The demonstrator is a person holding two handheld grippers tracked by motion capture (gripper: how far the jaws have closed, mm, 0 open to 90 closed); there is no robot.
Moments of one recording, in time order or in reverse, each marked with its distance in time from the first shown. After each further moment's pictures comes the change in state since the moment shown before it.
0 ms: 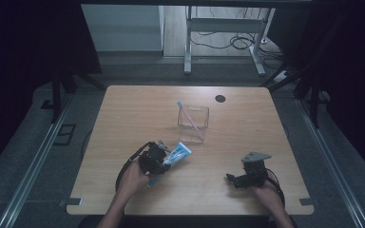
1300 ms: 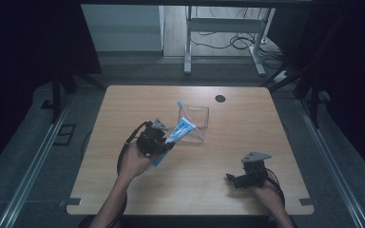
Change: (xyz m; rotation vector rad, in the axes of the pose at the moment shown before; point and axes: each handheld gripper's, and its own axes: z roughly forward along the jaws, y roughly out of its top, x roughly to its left) left arm 0.021 0.041 -0.044 -0.223 0.000 -0.010; right arm 0.000 0.000 0.000 0.000 0.000 -0.001
